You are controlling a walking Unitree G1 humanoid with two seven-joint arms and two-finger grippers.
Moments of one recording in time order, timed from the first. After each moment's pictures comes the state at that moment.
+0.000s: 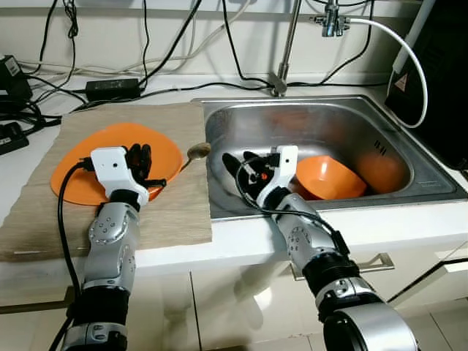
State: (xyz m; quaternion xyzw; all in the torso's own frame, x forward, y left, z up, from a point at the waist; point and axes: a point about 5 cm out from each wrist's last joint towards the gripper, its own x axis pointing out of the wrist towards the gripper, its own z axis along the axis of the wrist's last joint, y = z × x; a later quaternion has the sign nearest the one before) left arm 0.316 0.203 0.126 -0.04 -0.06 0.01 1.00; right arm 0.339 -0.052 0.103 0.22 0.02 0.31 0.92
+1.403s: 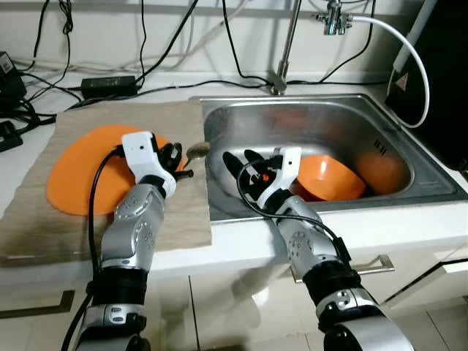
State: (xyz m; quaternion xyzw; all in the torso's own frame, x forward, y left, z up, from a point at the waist) left arm 0.336 0.158 0.137 -0.12 0.06 -0.04 0.99; right arm 0.337 -0.057 0.108 0.21 0.01 0.22 0.95
